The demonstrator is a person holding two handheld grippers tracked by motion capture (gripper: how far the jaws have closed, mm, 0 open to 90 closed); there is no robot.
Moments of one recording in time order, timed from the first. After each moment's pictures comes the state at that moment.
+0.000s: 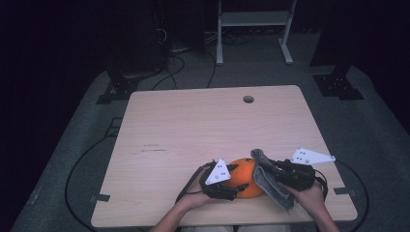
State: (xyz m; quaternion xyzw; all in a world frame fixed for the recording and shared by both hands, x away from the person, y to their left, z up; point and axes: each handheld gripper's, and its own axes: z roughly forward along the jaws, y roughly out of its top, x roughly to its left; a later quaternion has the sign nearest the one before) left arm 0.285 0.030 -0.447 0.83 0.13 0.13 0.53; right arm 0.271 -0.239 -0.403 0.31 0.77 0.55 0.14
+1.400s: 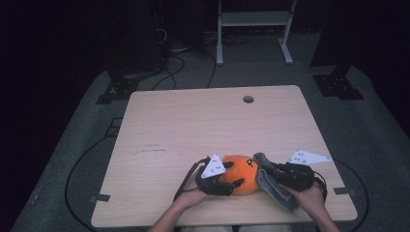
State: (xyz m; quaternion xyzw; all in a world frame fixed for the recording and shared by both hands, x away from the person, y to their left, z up) left arm 0.289 0.040 -0.439 0.83 0.18 0.11 0.51; right arm 0.277 -0.248 -0.424 0.35 0.77 0.51 0.13
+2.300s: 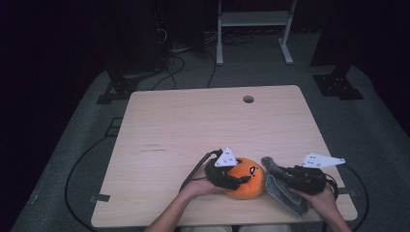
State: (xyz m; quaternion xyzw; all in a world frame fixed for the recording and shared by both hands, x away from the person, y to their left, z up) left arm 0.311 0.014 -0.433 0.86 0.15 0.09 0.47; right arm 0.273 -0.281 -0.429 0.33 0.77 0.53 0.10
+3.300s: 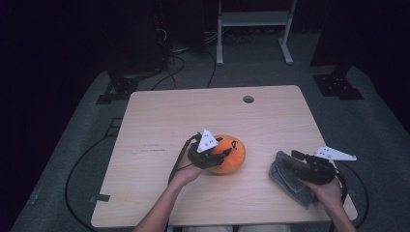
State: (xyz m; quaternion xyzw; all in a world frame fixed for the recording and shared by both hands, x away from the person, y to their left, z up) left arm 0.350 0.057 -0.410 0.81 0.24 0.21 0.49; right arm 0.298 -0.314 -0.446 0.42 0.72 0.52 0.17
